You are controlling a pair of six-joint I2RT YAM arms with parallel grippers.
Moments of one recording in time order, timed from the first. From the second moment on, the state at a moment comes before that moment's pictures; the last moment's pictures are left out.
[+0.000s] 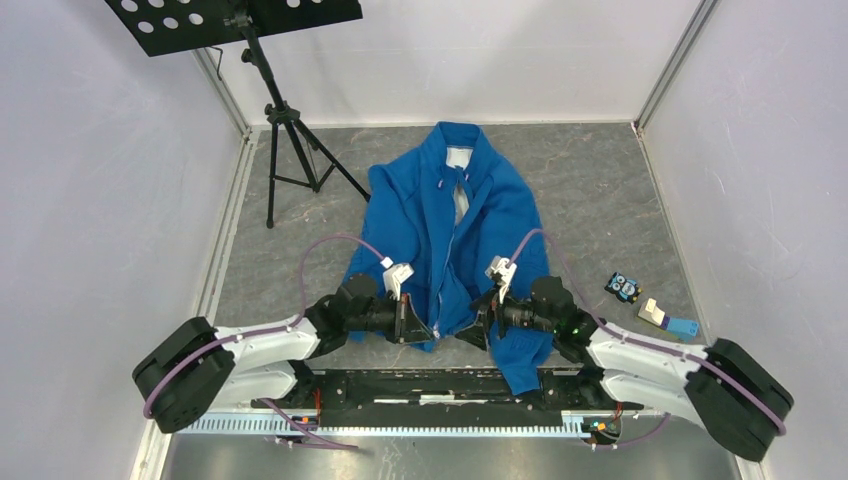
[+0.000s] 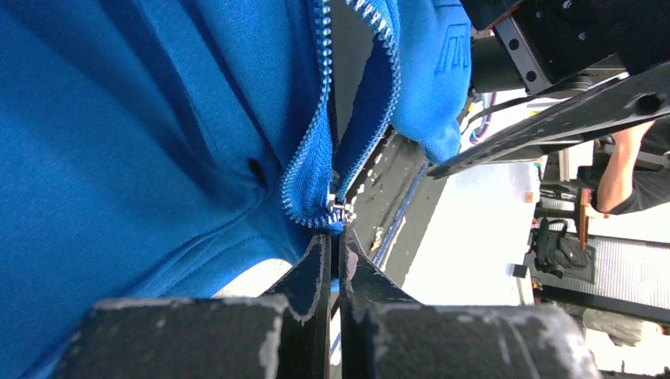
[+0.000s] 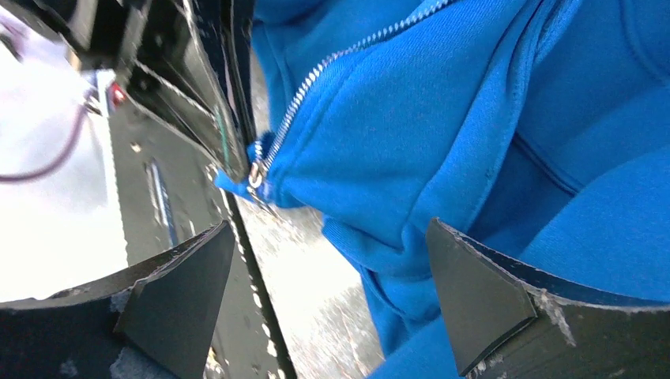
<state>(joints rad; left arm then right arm) -0.84 1.12 0.22 0.40 0.49 -0.77 0.79 1.03 0.14 0.60 -0.44 0.35</state>
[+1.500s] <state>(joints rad) -0.71 1.01 0.31 0.16 0.81 -0.89 1.60 0.95 0.15 0.63 0.21 -0.96</state>
